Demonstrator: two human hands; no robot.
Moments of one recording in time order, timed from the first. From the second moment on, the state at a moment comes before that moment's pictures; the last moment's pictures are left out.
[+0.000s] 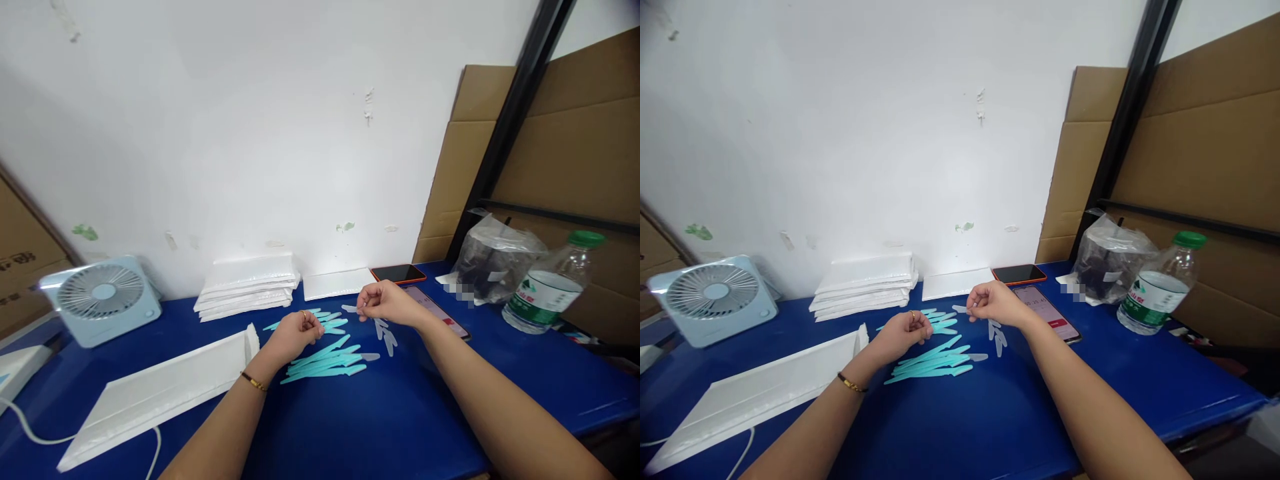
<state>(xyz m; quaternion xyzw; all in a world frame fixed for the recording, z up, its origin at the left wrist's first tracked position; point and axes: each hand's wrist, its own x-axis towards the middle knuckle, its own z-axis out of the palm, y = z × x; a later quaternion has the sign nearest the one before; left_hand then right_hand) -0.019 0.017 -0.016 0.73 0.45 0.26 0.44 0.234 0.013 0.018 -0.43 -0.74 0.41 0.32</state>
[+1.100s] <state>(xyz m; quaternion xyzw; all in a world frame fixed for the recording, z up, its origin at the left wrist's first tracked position) -0.015 0.004 -0.010 0.84 0.48 0.12 0.22 0.272 0.037 -0.001 -0.66 -0.72 0.19 0.14</state>
